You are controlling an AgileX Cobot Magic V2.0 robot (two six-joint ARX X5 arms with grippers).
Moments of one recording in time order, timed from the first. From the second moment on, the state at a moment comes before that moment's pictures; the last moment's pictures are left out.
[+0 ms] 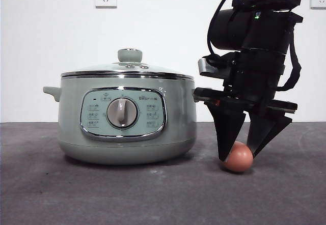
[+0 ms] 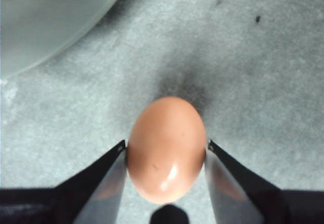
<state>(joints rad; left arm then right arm) 0.04 0.56 0.95 -1.16 0.71 0.12 0.53 1.74 1.10 -0.66 -0.07 0.11</state>
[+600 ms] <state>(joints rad) 0.04 0.68 0.95 -1.02 0.71 0.11 0.53 1.41 1.10 -0.76 -0.07 0.08</state>
